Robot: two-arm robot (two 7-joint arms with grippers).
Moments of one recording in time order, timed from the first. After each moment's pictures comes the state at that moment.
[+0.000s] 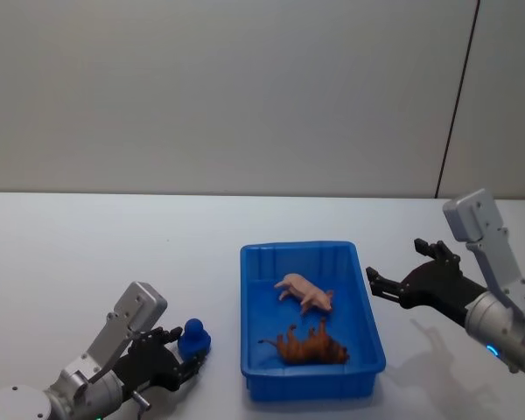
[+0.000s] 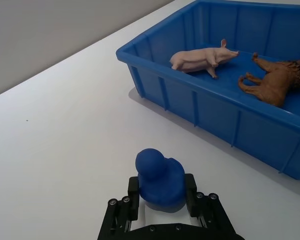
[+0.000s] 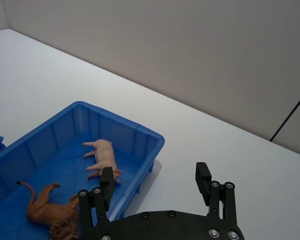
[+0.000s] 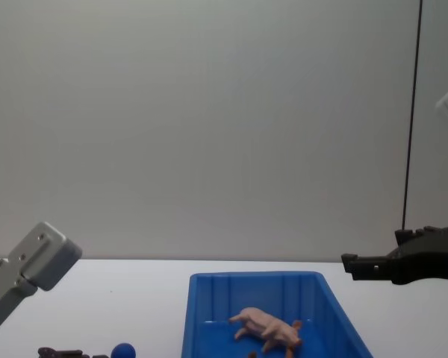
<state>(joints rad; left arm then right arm) -0.32 0.43 0.39 -1.15 -0.16 0.05 -0.46 0.24 0.24 -0.23 -1.49 0.06 0.28 0.34</state>
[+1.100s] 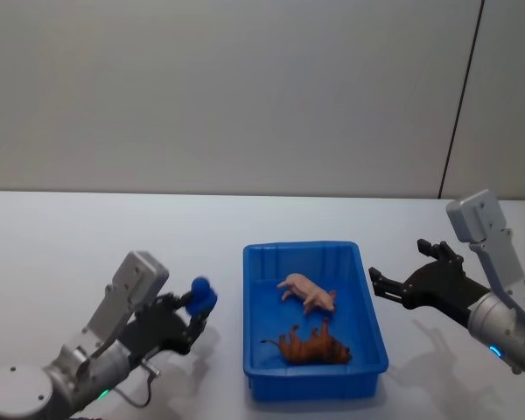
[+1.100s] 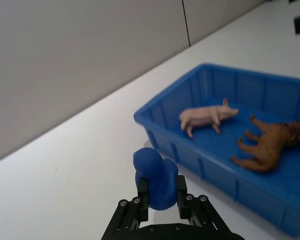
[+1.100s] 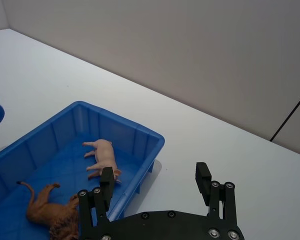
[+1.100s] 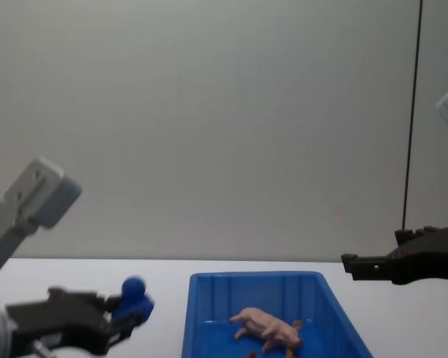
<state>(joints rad) -0.29 0.45 0.37 -1.30 -0.19 0.04 -0.40 0.24 0.24 -0.23 -1.49 0.06 0.28 0.34</state>
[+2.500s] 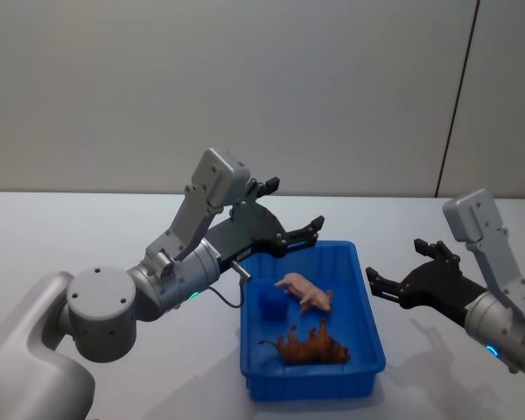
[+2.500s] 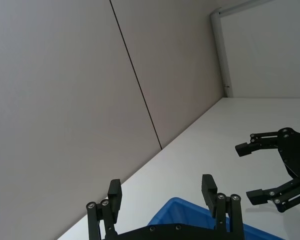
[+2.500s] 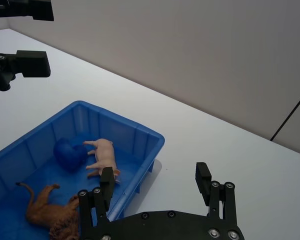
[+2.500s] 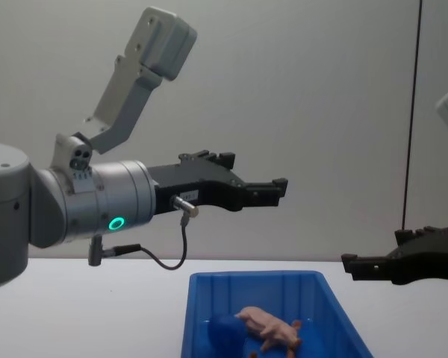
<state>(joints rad) -0.53 0.25 0.42 -1.24 -0.18 -0.04 -0.50 0.24 0.24 -0.23 -1.49 0.06 0.28 0.34</state>
